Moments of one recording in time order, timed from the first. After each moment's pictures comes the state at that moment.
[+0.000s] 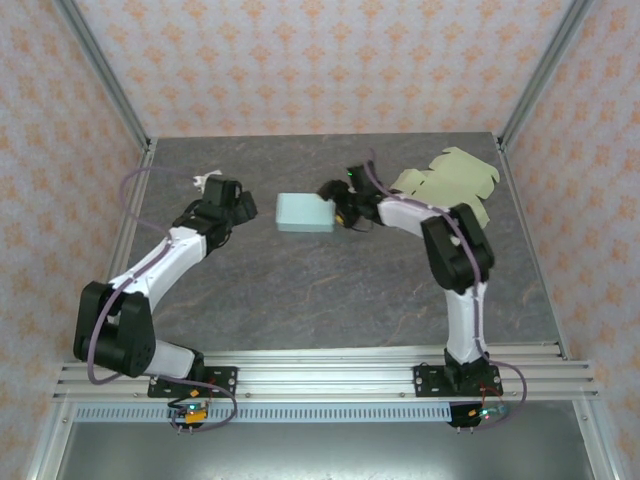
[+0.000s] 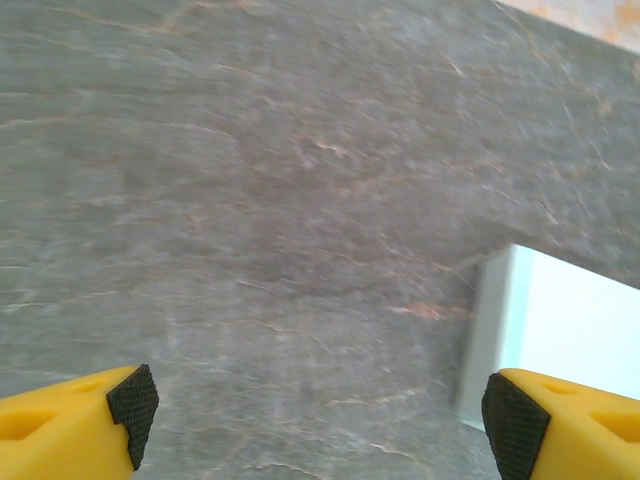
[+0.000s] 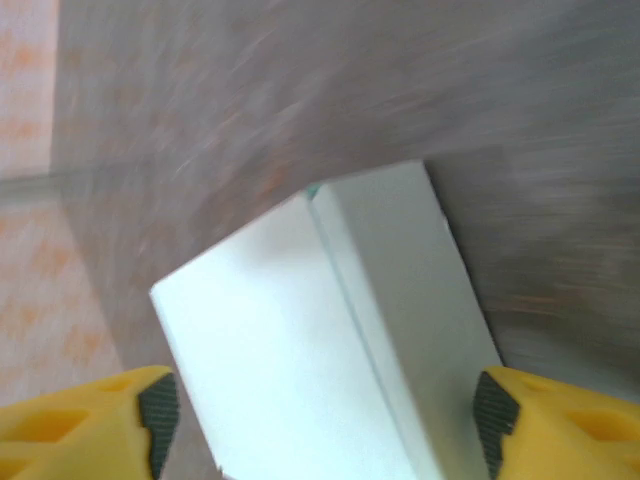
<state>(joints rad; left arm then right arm) -0.20 1.39 0.95 -0.34 -0.29 -0.56 0.49 2.12 1.47 -0.09 -0.36 1.17</state>
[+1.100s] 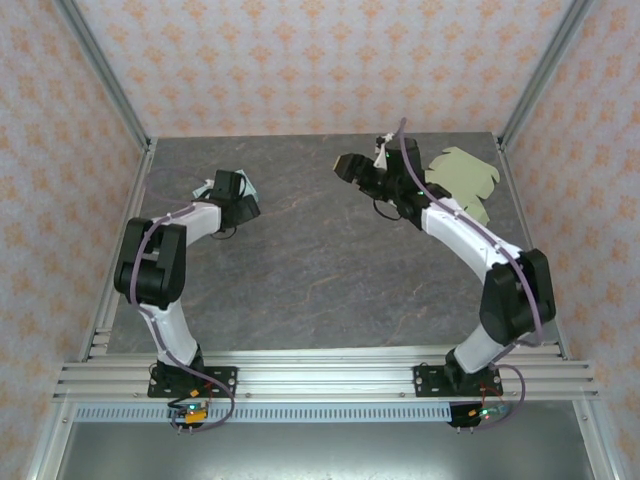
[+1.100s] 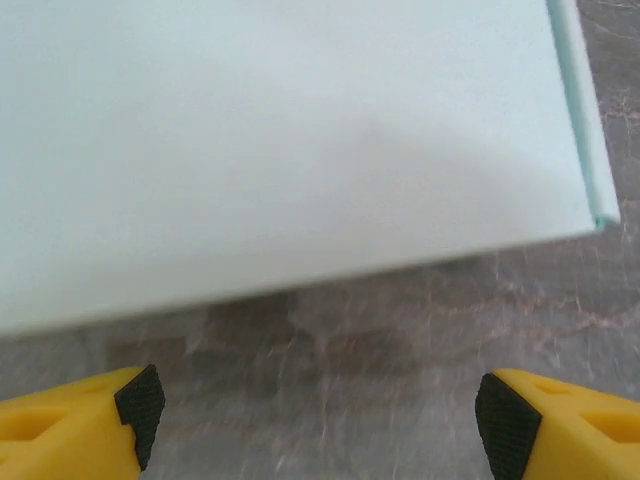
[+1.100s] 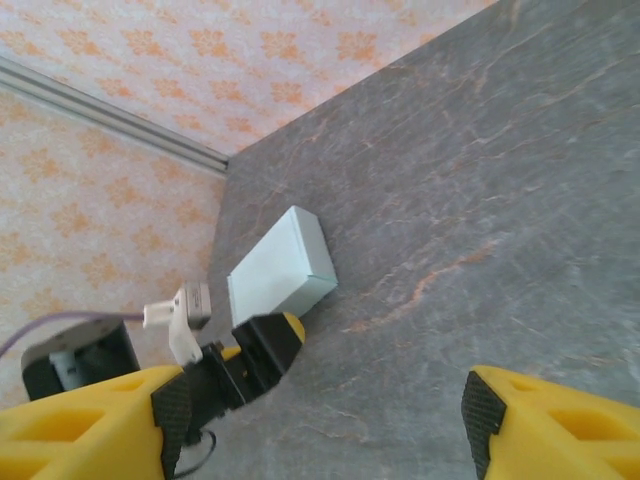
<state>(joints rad) -0.10 1.87 1.14 -0.24 -0.15 -0.56 0.42 1.58 1.26 -0.14 -0.29 0.78</state>
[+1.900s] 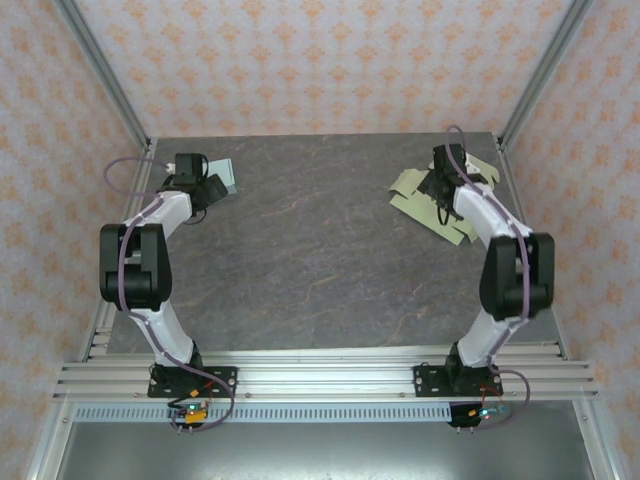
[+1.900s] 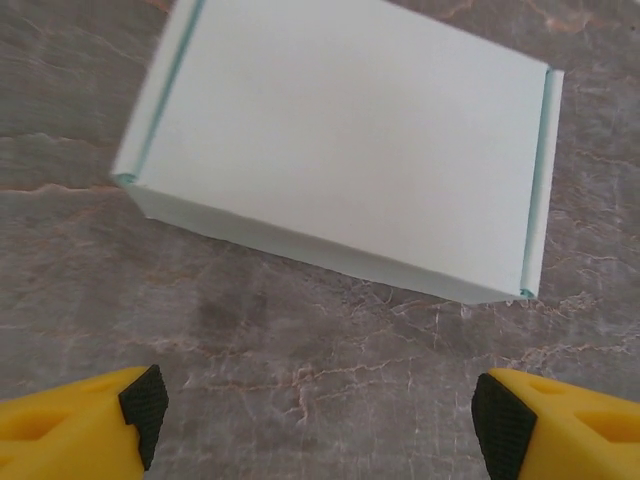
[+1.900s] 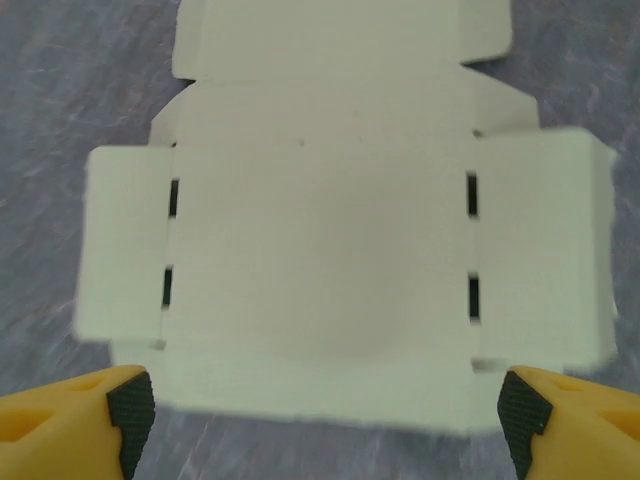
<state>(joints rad) 0.09 1.79 1.21 -0.29 -0.14 -0.52 0.07 1.77 1.35 -0.57 0.28 0.65</state>
